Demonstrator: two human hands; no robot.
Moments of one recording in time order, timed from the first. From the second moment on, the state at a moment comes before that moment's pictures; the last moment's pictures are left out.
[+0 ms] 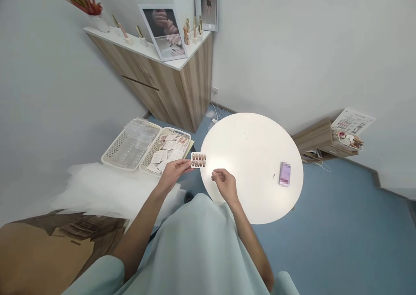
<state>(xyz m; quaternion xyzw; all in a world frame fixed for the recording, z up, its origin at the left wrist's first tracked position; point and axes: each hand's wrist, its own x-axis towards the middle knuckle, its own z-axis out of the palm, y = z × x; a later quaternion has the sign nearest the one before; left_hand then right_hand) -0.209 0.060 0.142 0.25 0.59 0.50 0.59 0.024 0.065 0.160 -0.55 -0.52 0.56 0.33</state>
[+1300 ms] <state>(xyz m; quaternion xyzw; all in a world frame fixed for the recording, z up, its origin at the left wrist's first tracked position) -0.119 0.012 0.172 0.36 0.58 0.46 0.57 0.059 0.030 0.200 -0.57 -0.51 0.52 0.38</state>
